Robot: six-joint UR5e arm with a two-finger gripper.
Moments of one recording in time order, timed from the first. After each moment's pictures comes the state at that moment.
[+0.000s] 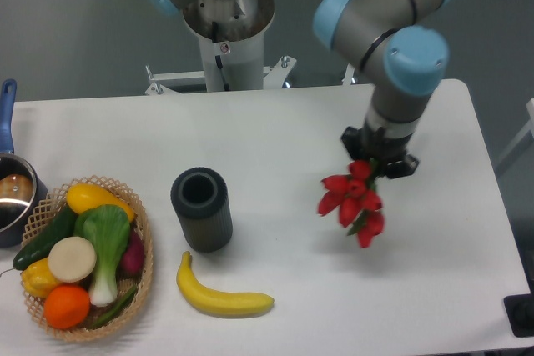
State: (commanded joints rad) arm 2.60 -1.91 -1.64 -1.13 1.54 1.15
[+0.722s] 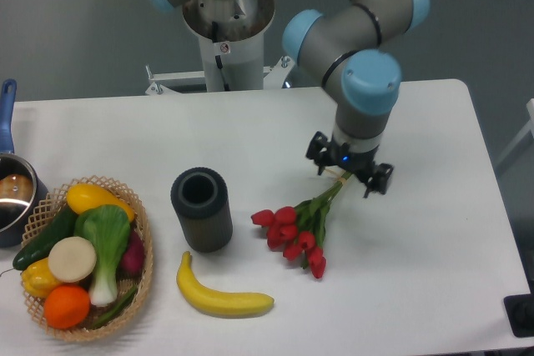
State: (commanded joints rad) arm 2.71 -1.85 -1.68 -1.04 1.56 1.20
